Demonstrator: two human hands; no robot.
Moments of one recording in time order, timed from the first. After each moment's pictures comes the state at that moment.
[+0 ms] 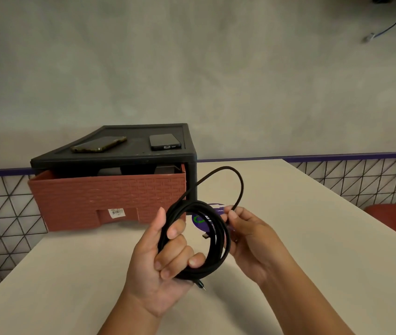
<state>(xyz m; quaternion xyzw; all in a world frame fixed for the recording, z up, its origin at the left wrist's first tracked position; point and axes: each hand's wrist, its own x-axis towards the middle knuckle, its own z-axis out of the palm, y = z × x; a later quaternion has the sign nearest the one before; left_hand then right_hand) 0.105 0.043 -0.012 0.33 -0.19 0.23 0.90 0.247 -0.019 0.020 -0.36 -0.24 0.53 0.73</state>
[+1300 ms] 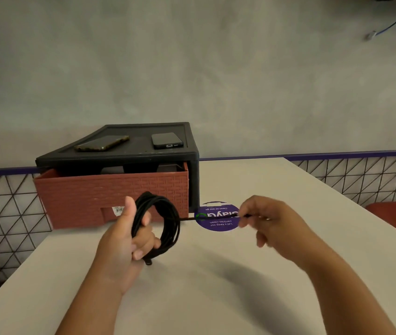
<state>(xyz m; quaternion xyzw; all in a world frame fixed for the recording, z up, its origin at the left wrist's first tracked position) 0.070 0.054 0.017 0.47 0.26 0.48 0.69 0.285 -0.040 0.037 -0.67 -0.54 0.22 0.45</state>
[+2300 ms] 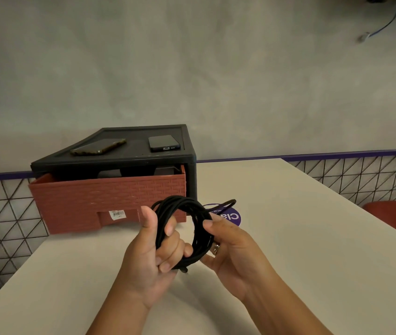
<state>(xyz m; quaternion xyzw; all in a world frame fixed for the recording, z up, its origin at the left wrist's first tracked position) 0.094 0.035 0.009 0.45 0.09 0.45 0.77 0.222 -0.017 0.007 -0.36 -0.29 0.58 0.68</state>
